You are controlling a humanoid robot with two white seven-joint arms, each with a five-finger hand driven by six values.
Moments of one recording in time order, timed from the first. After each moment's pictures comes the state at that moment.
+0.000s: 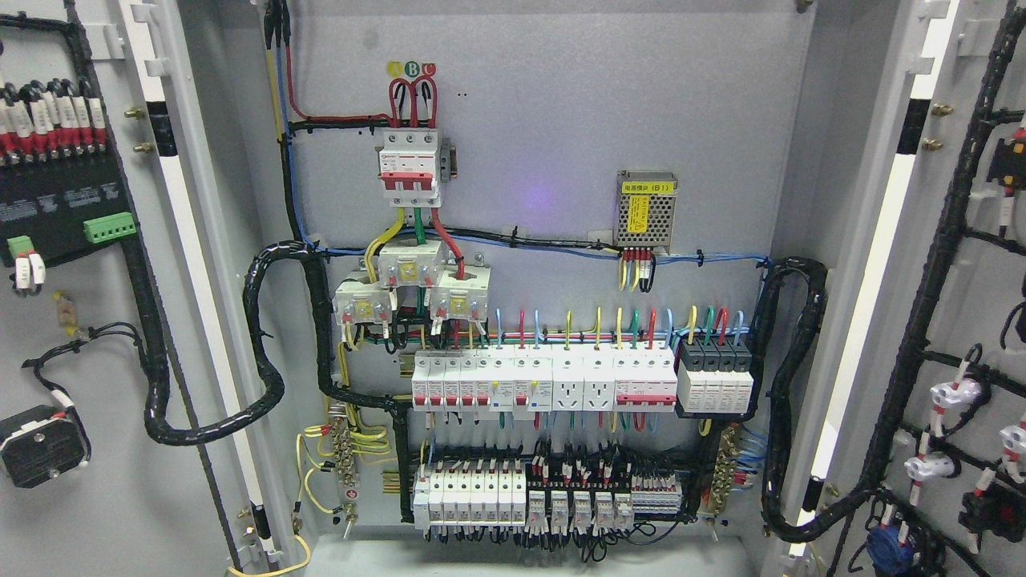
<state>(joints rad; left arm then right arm) 0.19 0.54 0.37 -1.51 0.47 -0.77 0.00 0.46 -0.35 -0.23 -1.95 -0.93 -0.77 0.27</state>
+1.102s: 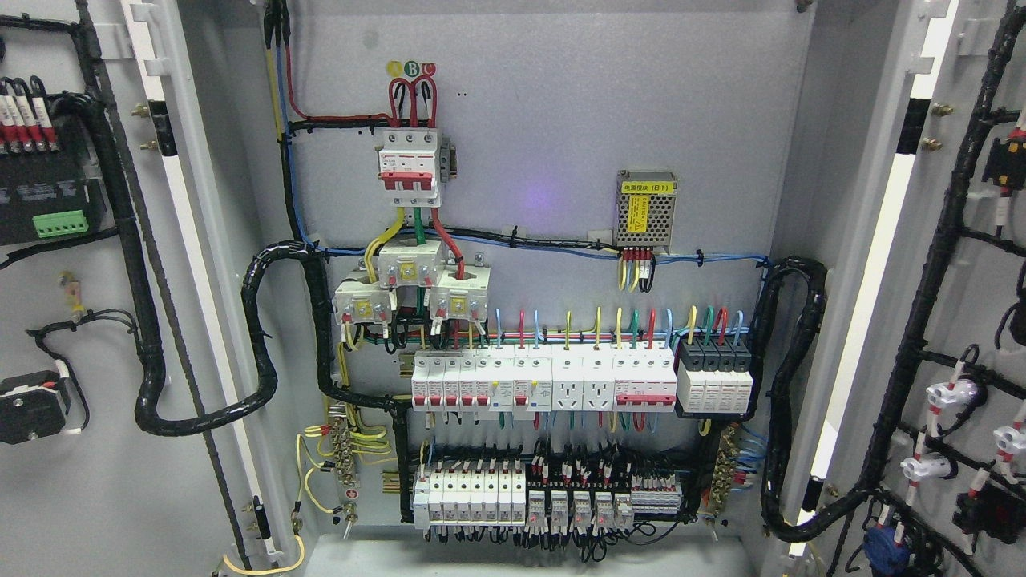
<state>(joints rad) -0.10 0.75 0.19 -1.12 0.49 -0.77 0.00 0.50 -0.37 -0.11 -2.01 -0.91 -0.77 0.28</state>
